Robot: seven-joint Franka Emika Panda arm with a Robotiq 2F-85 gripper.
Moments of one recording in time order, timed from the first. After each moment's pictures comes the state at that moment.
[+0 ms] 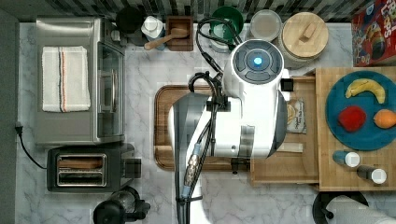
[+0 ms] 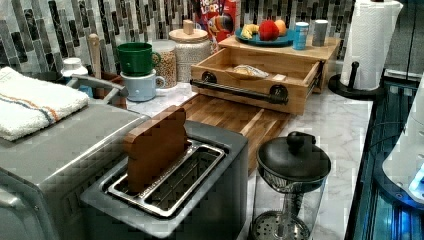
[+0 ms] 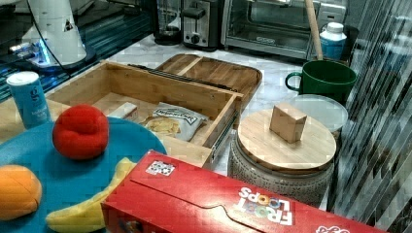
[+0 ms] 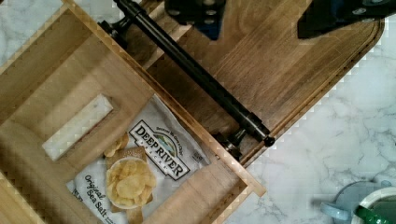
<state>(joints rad) -0.04 0.05 -0.03 -1.86 -0.04 0.26 -0.07</state>
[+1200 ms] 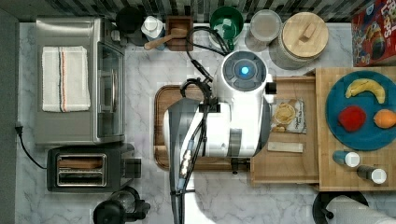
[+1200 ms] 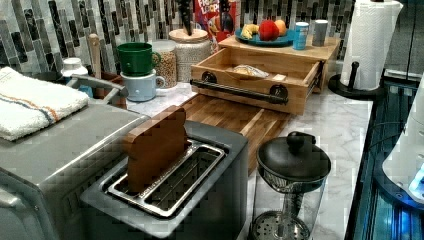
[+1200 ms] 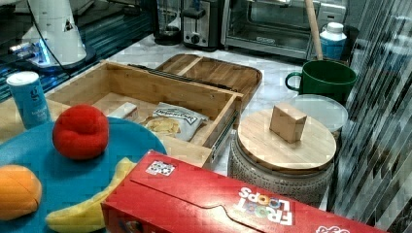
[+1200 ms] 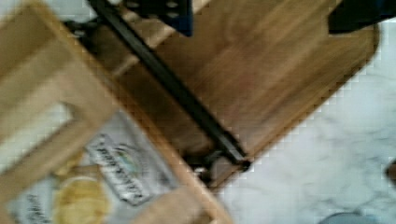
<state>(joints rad) -0.05 0.06 0.01 -1.98 0.03 0.42 -0.11</state>
